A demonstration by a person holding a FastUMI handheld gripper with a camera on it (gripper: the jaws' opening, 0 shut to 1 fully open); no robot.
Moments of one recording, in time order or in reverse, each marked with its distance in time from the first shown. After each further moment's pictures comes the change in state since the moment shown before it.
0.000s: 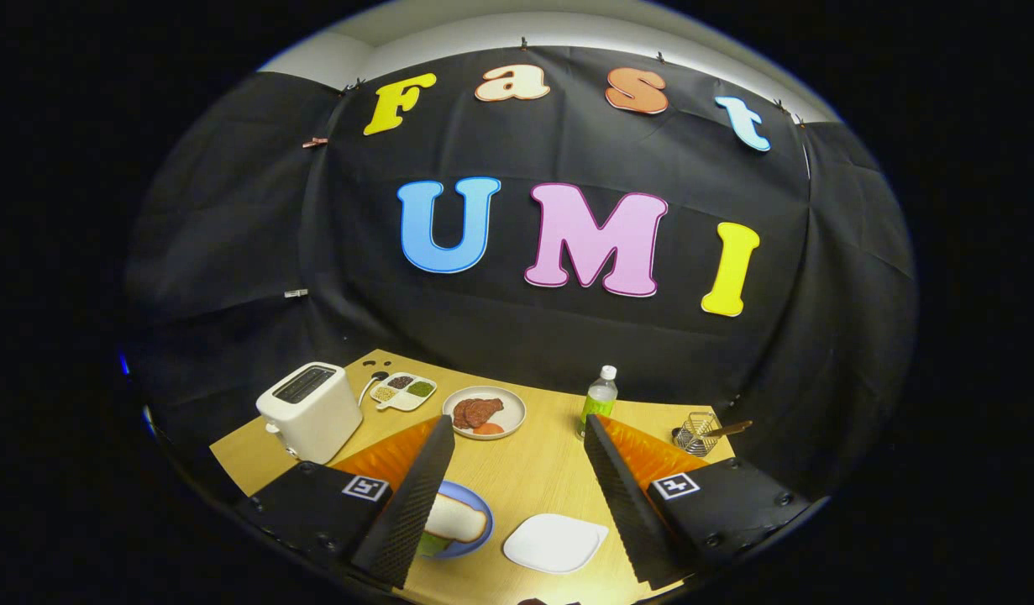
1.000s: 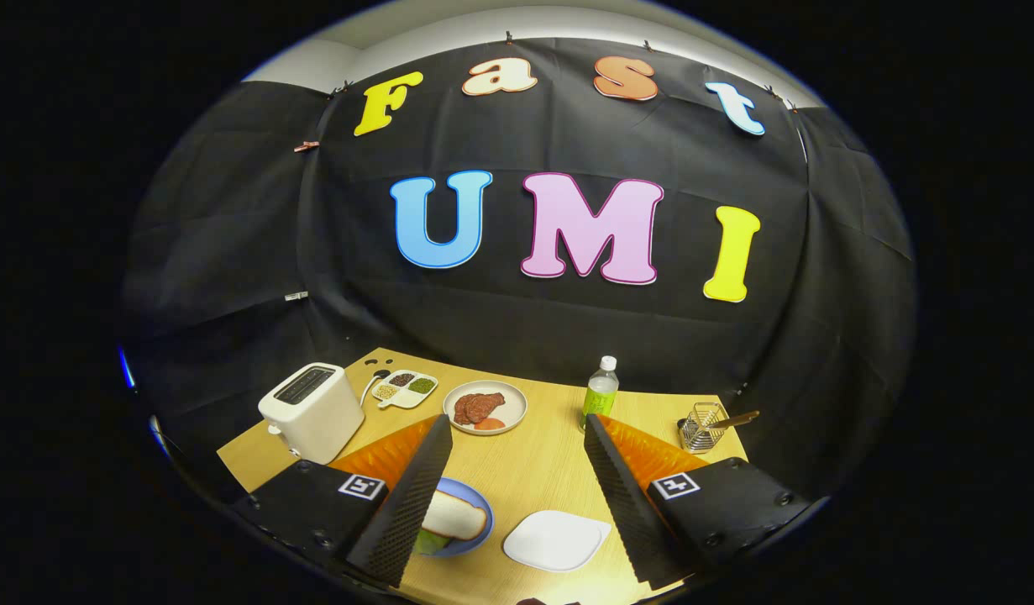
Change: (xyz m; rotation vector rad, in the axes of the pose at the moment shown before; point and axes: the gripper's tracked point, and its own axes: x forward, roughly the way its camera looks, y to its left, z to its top) arm 0.008 -0.016 -0.002 0.042 0.027 0.017
